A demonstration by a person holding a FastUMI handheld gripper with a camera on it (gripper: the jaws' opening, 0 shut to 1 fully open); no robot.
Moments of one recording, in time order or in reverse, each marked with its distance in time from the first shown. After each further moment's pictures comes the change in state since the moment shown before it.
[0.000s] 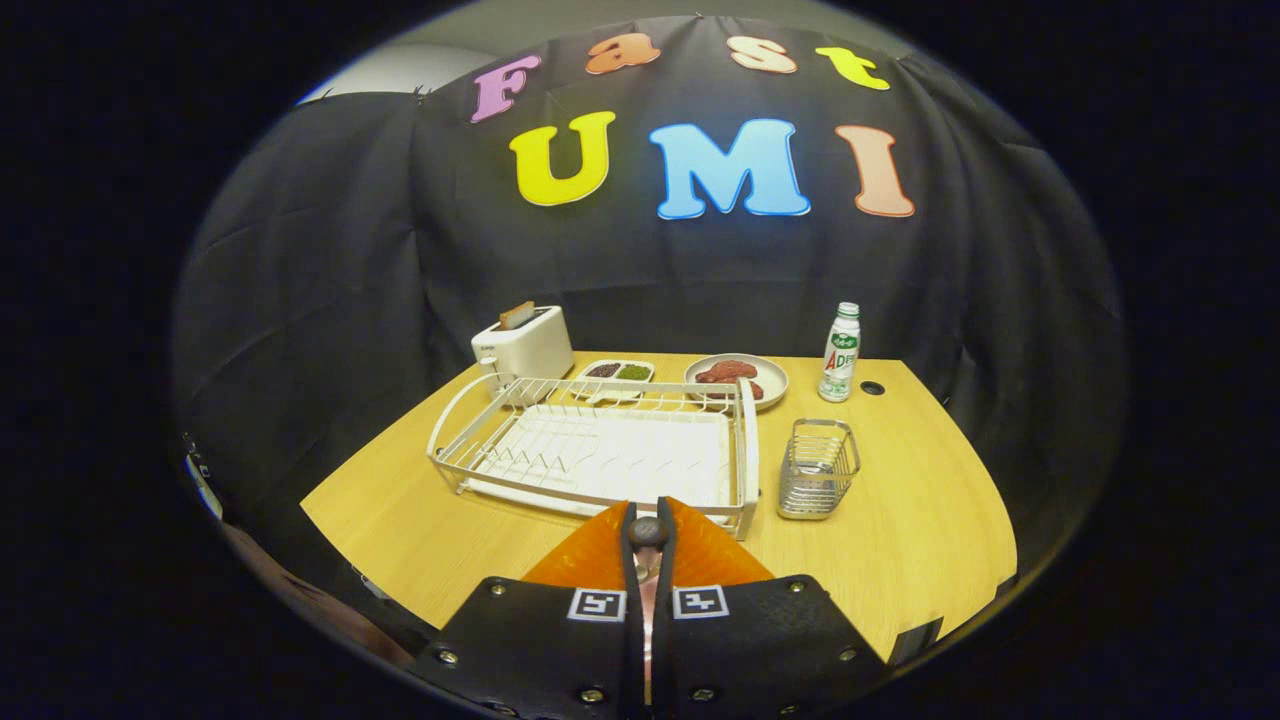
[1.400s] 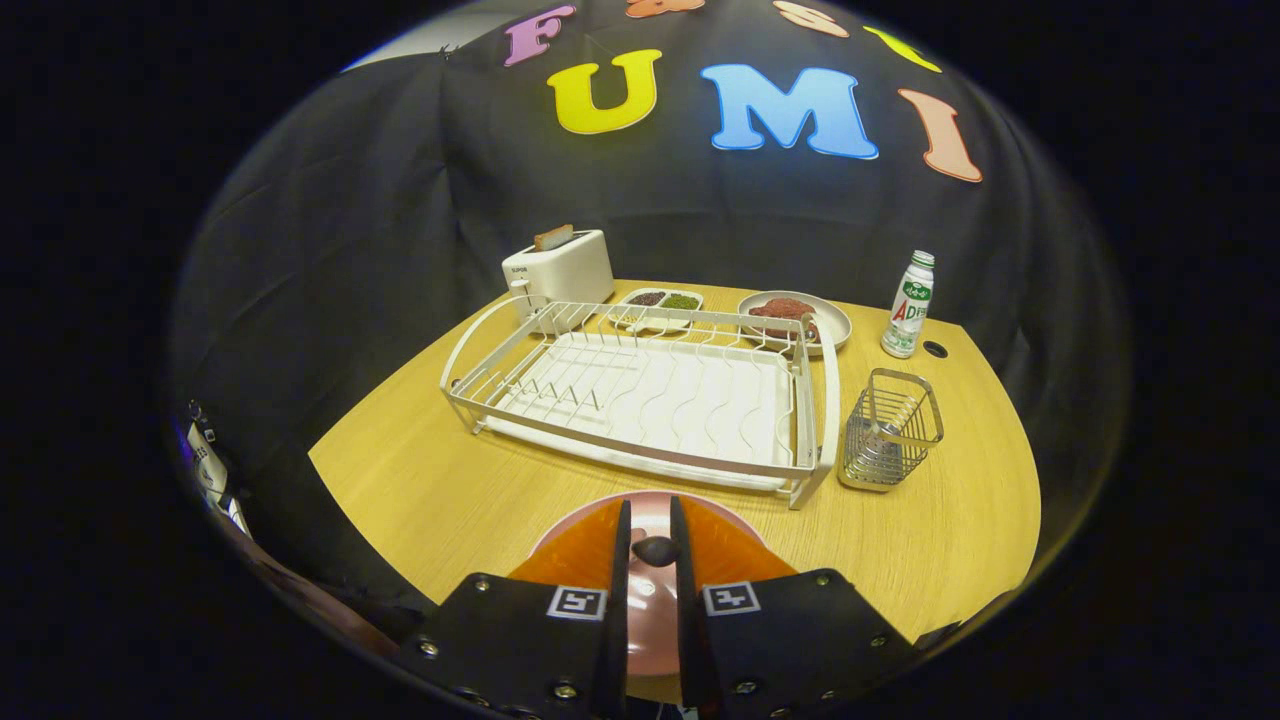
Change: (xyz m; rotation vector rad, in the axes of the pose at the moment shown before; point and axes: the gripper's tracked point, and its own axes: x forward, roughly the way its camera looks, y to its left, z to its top) arm 0.035 0.011 -0.041 -0.060 0.184 0.087
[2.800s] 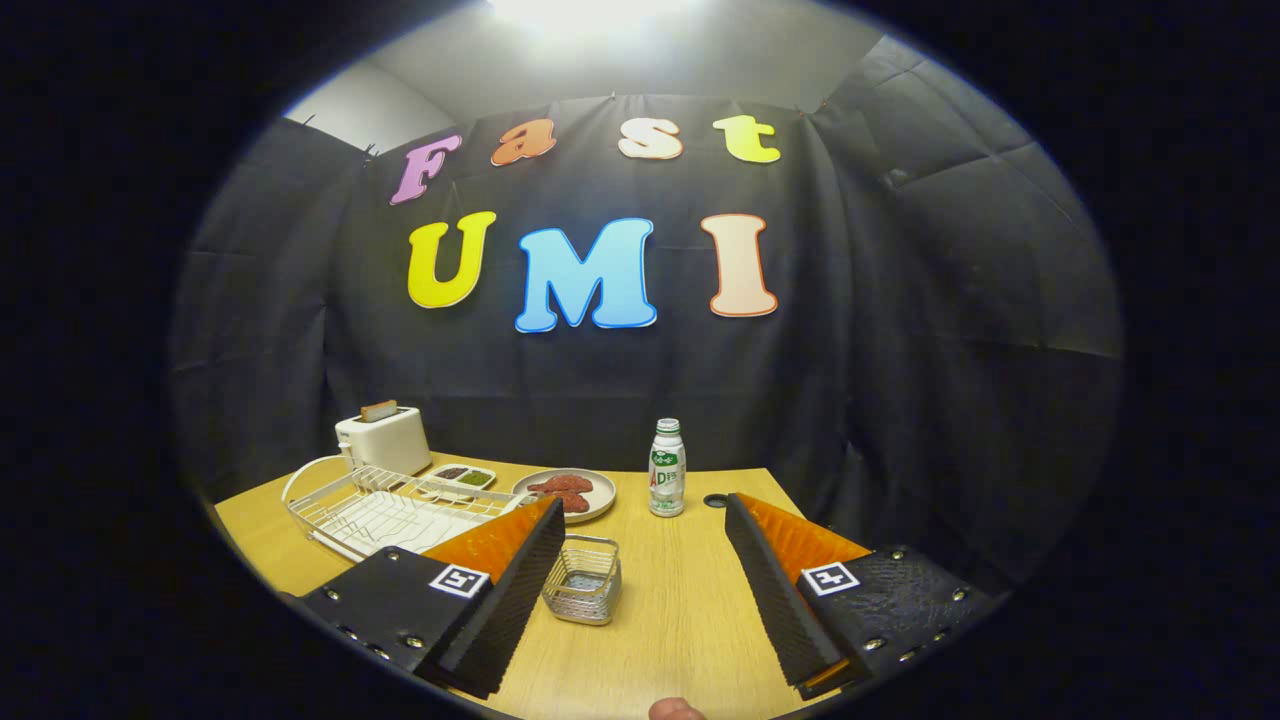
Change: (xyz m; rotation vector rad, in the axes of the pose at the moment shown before) arm -0.102 -0.274 0.077 0.058 -0.563 -0.377
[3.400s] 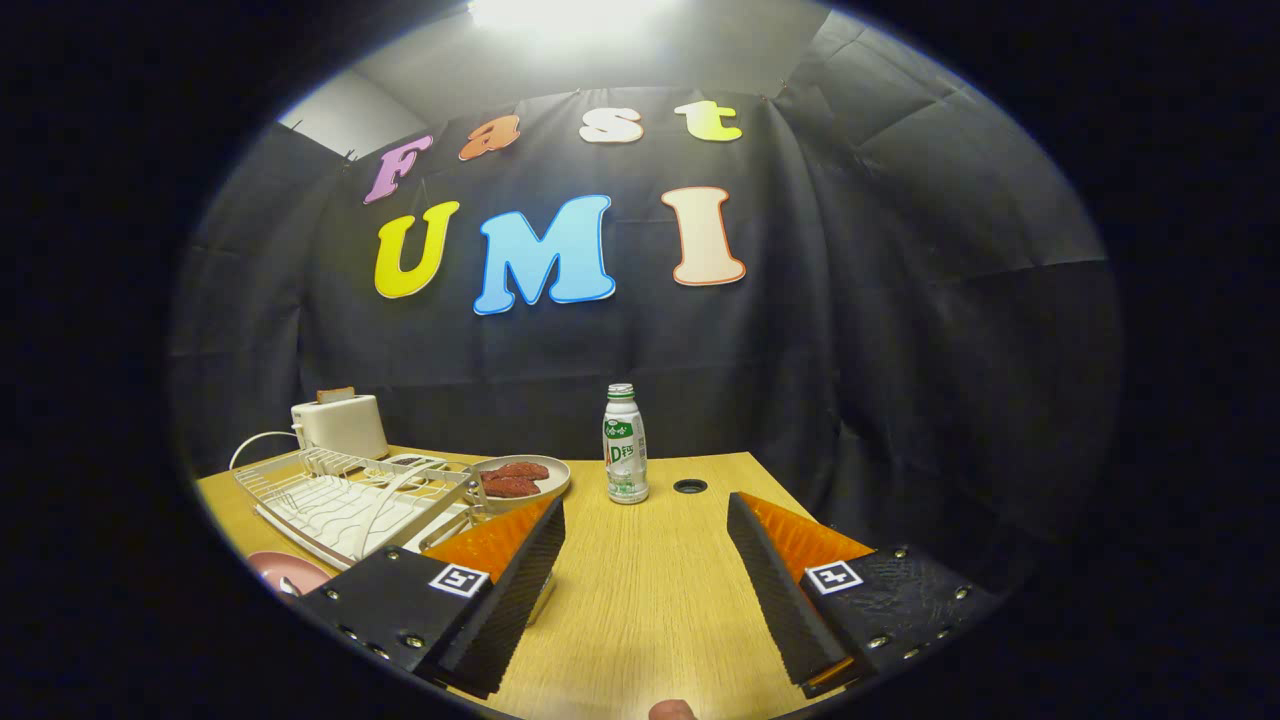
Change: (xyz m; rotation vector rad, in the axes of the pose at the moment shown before) arm 0.065 -0.048 -0.089 0.038 -0.034 -0.019
